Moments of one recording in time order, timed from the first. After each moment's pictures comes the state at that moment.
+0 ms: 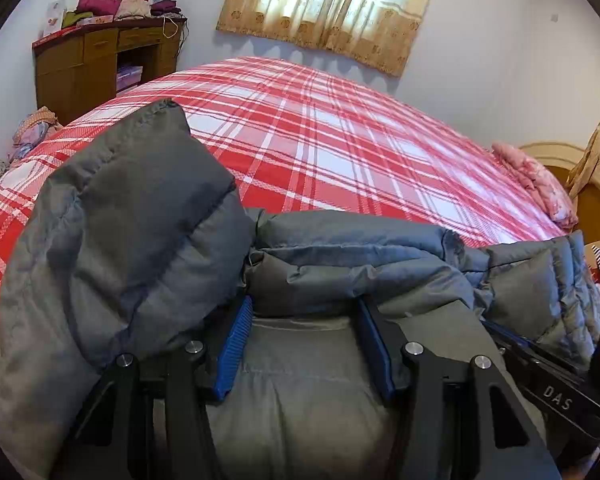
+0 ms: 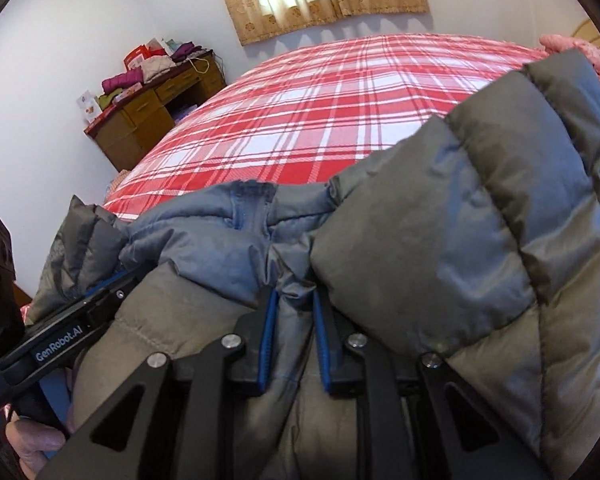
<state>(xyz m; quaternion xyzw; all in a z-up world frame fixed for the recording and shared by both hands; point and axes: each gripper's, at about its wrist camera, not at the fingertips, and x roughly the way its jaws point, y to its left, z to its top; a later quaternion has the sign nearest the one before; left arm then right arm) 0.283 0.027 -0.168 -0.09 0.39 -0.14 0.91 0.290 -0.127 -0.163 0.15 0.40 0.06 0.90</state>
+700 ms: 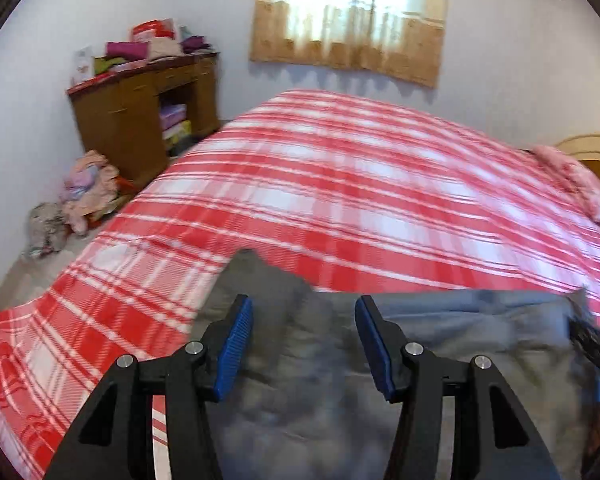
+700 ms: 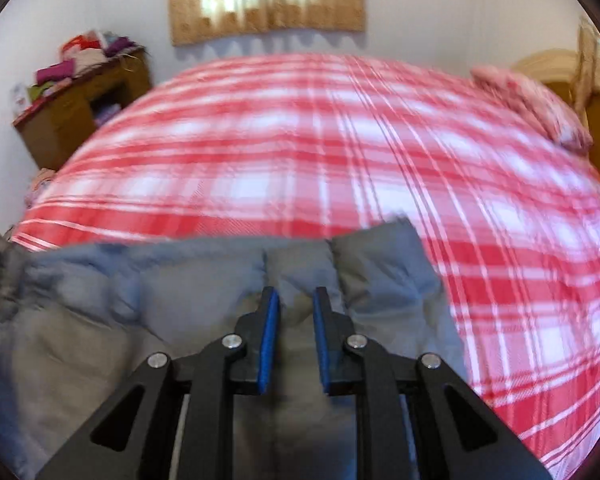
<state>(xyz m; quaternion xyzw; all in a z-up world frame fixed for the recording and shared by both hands) 0.296 0.069 -0.100 -0.02 0.36 -0.04 0.93 0.274 -0.211 -0.130 0.08 0.43 -0.11 0.89</state>
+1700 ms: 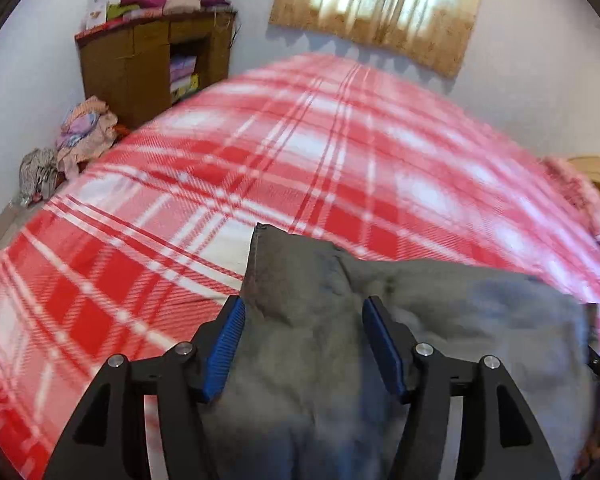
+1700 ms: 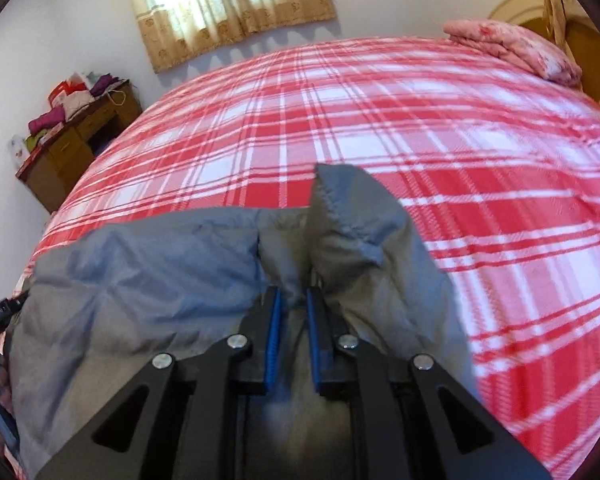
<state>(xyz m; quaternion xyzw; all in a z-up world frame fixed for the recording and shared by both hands) 0.301 0.104 -0.132 -0.09 0.40 -0.06 0.91 0.225 -0.244 -0.128 0.17 0.37 -0.10 0.91</state>
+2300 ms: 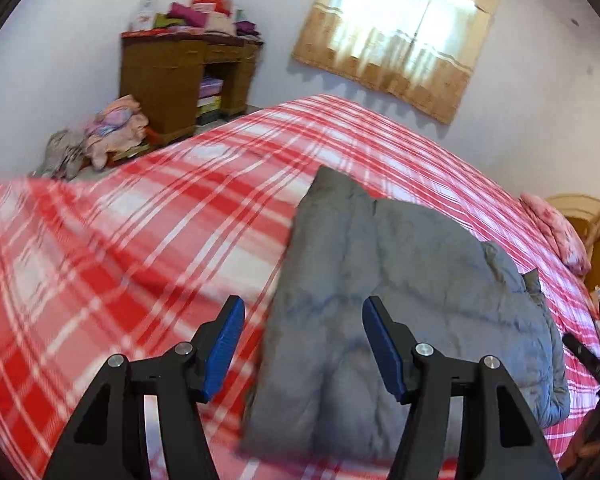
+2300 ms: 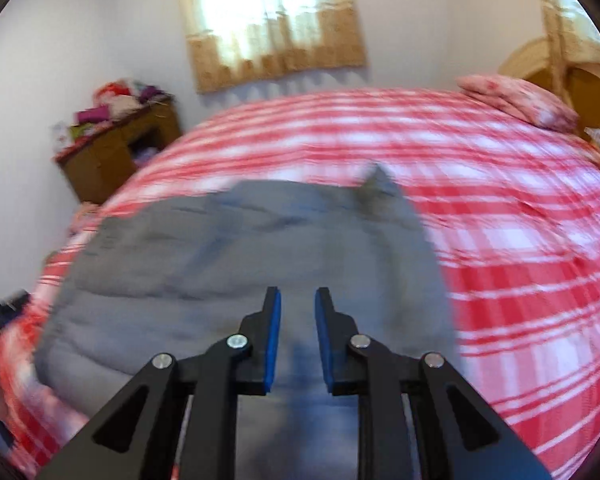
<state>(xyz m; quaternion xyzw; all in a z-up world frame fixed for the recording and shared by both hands) 0.121 0.183 -0.123 -0.15 0.35 -0.04 0.93 0.128 -0.130 -0.080 0.12 0.32 -0.03 0.94</state>
